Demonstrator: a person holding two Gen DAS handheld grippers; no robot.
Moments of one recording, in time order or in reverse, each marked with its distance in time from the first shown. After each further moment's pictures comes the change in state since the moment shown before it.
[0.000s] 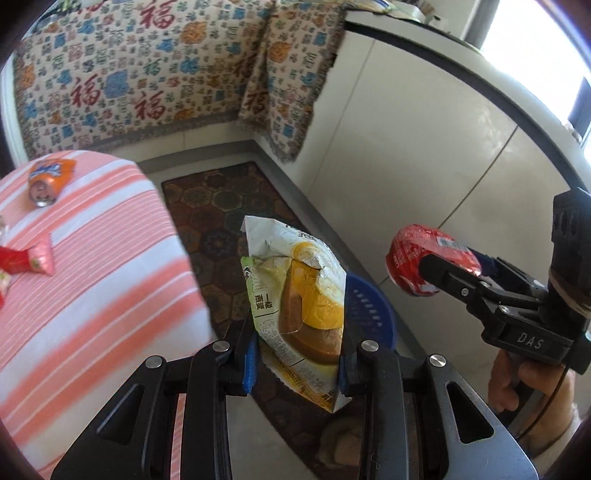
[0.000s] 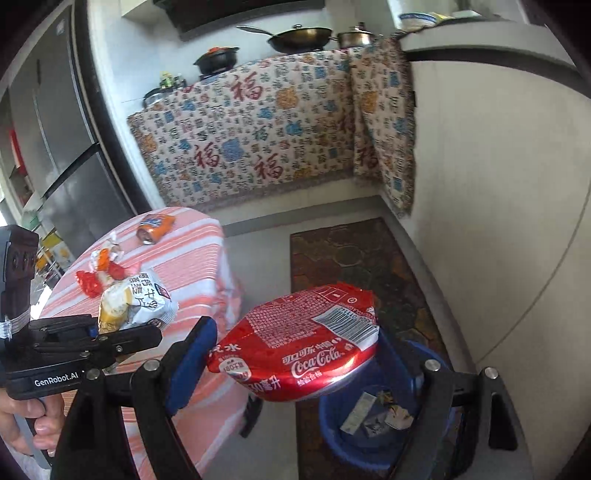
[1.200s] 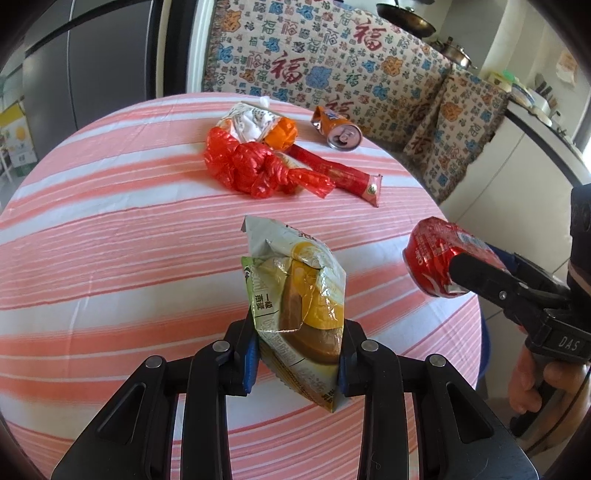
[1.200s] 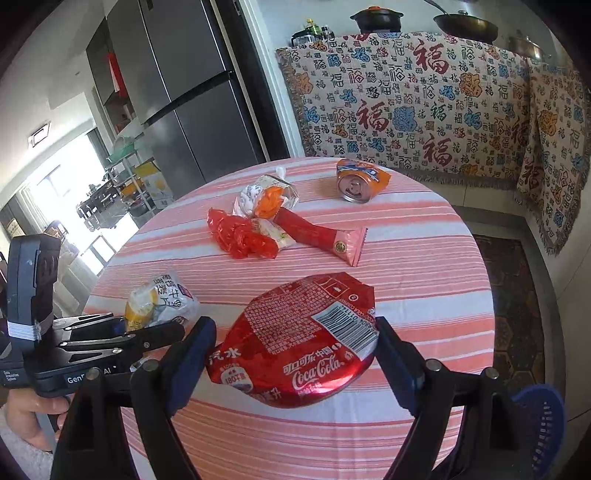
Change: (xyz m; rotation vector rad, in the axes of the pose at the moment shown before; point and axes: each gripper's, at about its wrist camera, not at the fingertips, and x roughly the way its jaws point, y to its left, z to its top) left arm -0.148 0.245 -0.129 -0.381 -0.121 0.318; right arm 0.080 0.267 -0.034 -0.298 0.106 0.380
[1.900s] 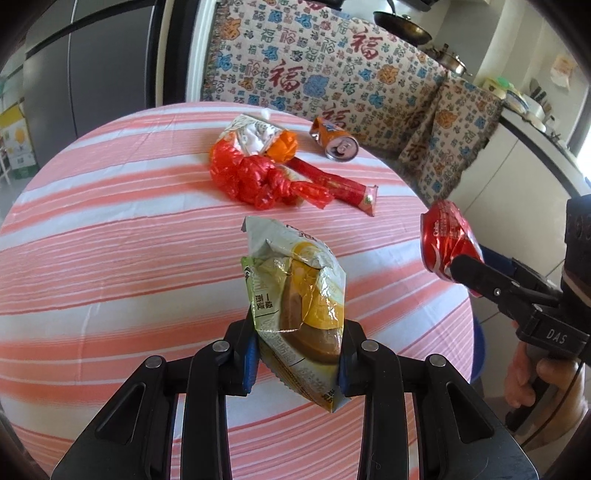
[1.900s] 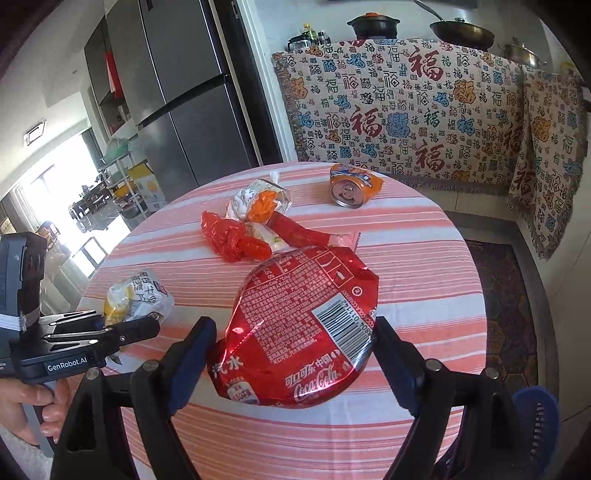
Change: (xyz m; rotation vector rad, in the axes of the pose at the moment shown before) left arm -0.015 -0.002 0.003 0.006 -0.029 -0.018; right arm -0.004 -0.004 0.001 0.003 -0.033 -0.042
